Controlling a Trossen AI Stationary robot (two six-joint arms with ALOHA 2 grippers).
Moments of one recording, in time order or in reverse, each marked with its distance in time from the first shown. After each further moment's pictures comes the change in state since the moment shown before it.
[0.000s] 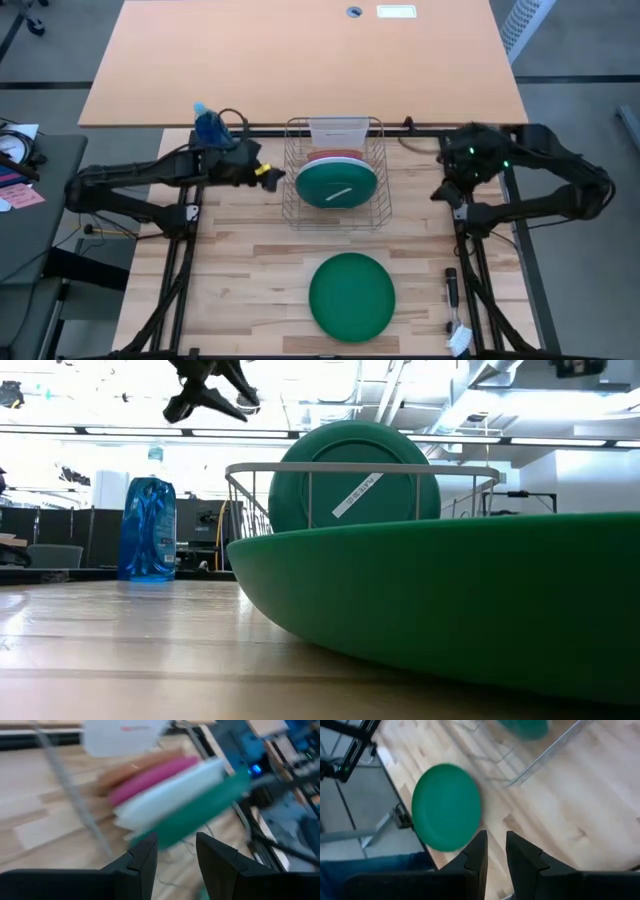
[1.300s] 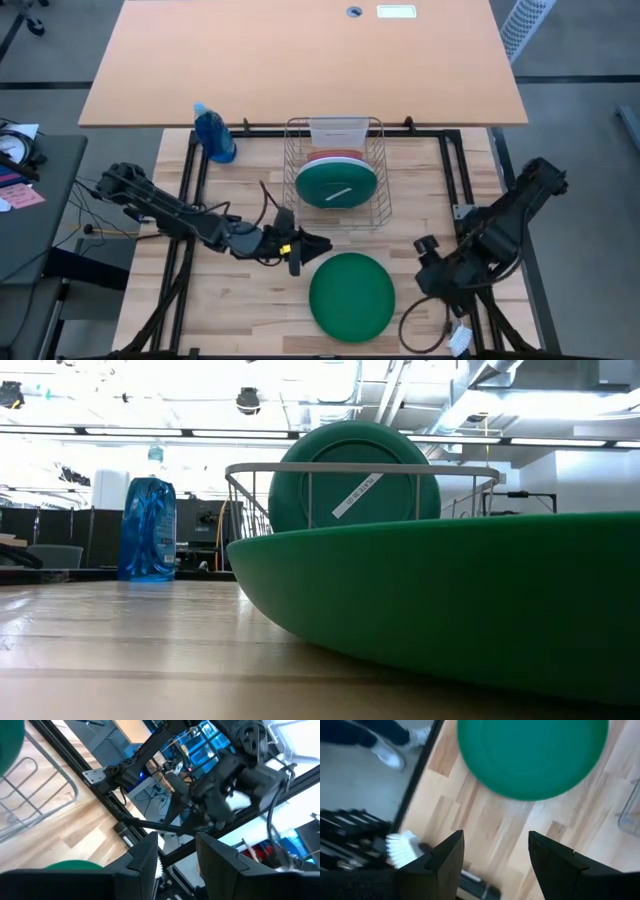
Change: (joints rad) left arm -0.612 0.350 -0.001 0.869 -0.272 -0.056; right arm 1.043 0.352 -0.017 0.193 0.322 -0.167
